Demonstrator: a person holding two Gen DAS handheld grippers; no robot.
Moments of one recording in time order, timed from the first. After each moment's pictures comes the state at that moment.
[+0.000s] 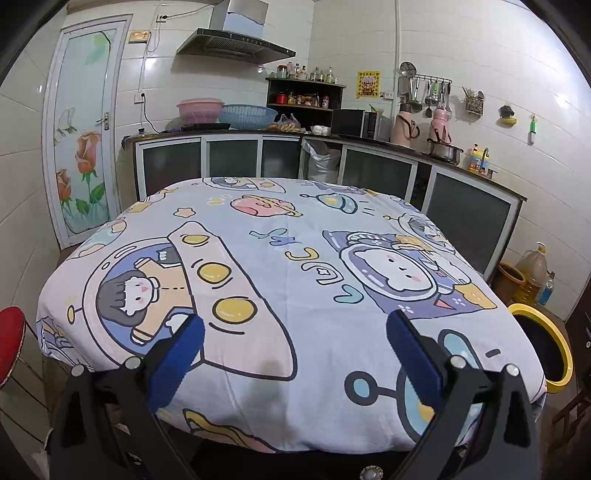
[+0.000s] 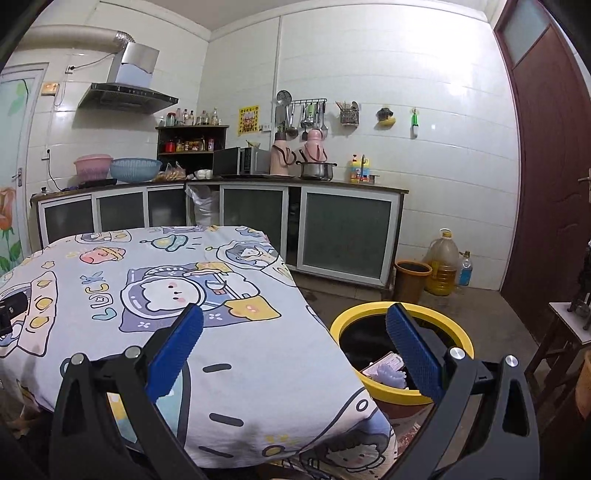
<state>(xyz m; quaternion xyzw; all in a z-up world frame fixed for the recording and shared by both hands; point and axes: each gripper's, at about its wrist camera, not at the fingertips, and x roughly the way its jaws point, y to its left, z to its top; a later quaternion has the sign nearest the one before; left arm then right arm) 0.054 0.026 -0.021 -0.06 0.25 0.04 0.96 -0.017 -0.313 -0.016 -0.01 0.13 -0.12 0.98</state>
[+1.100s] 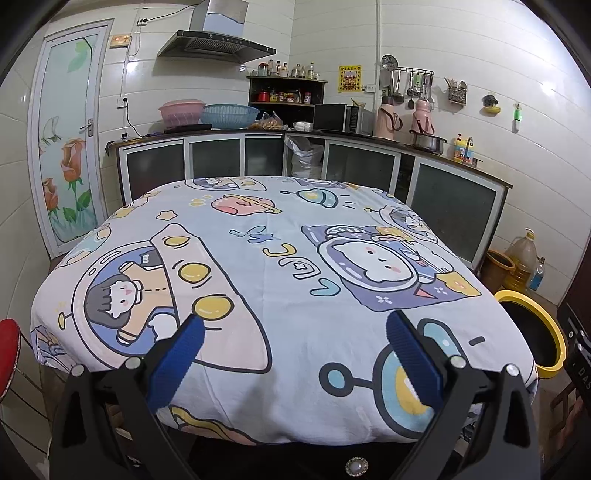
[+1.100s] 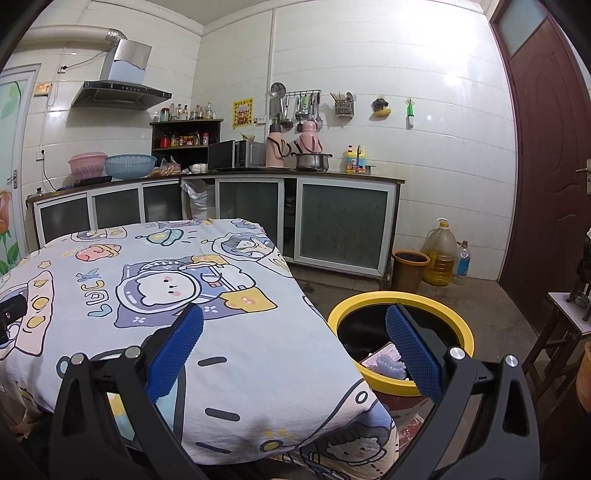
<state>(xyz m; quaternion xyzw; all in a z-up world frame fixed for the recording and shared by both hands) 0.048 0.009 -0.016 -0.04 0.26 0.02 0.97 -0.013 -0.318 -0.024 0.00 0.14 -0.13 0.98</state>
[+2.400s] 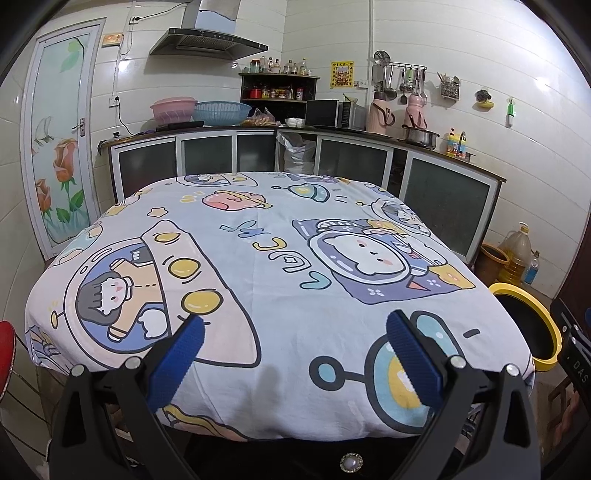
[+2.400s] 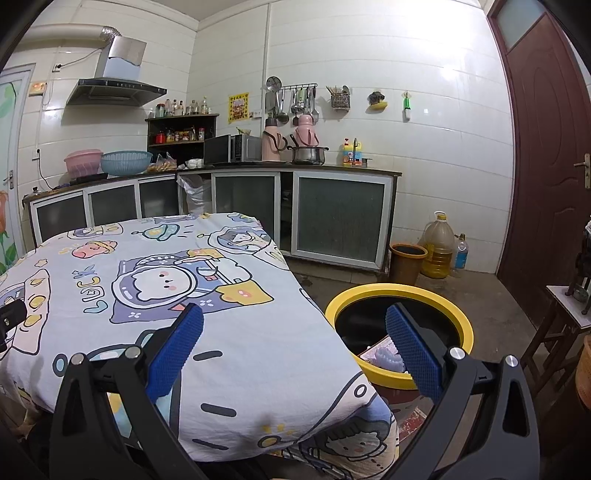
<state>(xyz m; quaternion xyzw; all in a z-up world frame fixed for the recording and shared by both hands) 0.051 0.005 -0.022 -0.03 0.26 0.00 0.96 -0.012 -0.319 -0.028 0.01 0.15 -0.14 0.98</state>
